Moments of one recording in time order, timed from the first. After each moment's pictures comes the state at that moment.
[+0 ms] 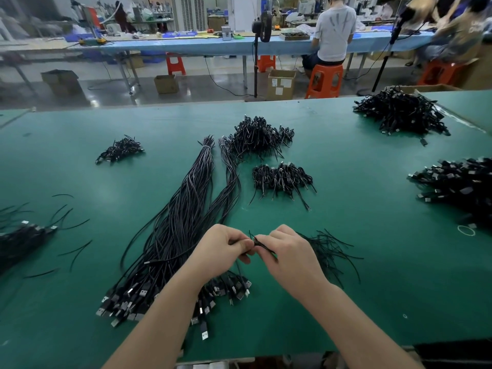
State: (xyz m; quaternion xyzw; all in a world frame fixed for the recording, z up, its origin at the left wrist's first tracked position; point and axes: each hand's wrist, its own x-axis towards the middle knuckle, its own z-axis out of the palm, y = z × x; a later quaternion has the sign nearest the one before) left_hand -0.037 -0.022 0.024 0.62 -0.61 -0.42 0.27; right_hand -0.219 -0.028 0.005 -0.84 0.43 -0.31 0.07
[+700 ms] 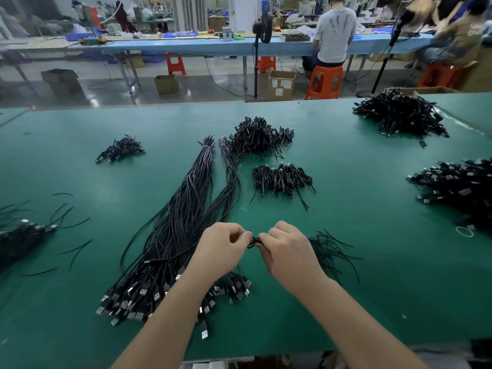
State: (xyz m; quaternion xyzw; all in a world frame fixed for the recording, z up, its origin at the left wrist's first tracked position) left_hand -0.047 -0.021 0.028 0.68 -0.61 -0.29 0.27; right_hand -0.216 -0.032 0.010 -0.87 0.42 -0.27 -0.05
